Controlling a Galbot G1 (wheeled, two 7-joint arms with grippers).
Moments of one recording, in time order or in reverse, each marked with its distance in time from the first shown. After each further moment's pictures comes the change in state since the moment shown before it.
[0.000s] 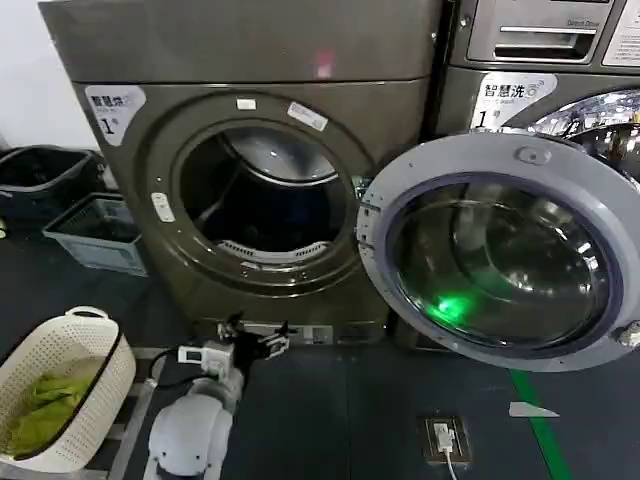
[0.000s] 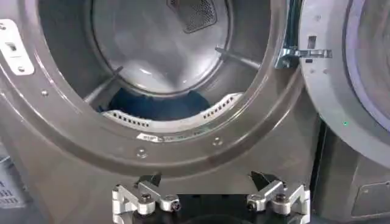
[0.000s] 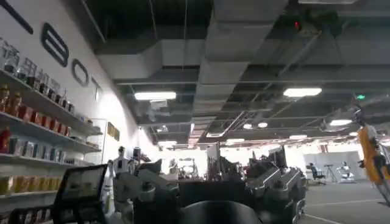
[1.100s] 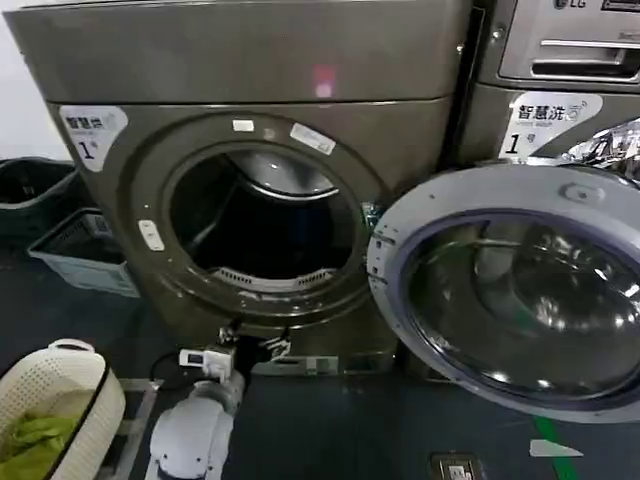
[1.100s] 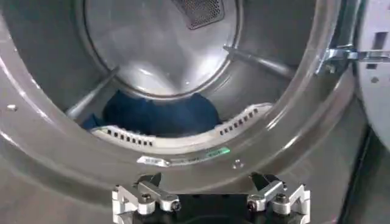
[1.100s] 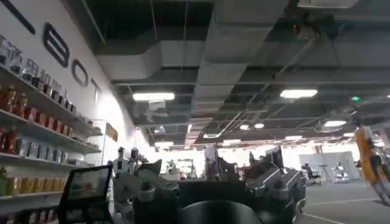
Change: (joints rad) left arm 0.004 -0.002 0.000 0.005 0.001 0.000 0.000; right arm 0.000 -0.002 -0.001 -0.012 0.003 0.001 0.006
